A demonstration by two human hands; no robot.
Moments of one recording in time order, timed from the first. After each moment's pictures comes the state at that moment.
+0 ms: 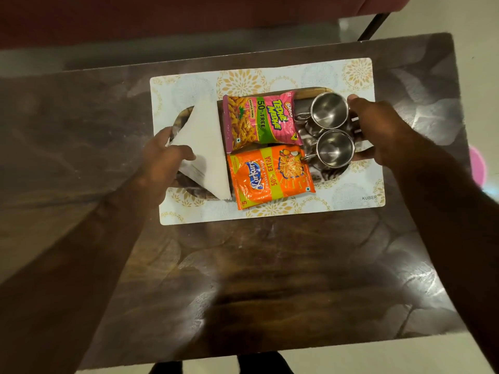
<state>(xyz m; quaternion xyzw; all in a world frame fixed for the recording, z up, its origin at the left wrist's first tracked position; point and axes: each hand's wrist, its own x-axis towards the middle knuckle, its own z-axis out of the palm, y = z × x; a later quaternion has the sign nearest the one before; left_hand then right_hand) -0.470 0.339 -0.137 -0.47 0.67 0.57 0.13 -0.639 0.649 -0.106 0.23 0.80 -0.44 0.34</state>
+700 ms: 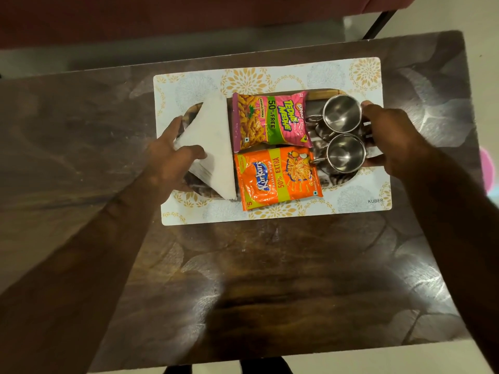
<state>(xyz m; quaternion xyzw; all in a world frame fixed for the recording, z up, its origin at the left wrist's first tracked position) -0.480 0.338 -0.145 -0.45 0.72 0.50 0.15 -0.634 0.660 -0.114 0.25 0.80 -0.44 0.31</state>
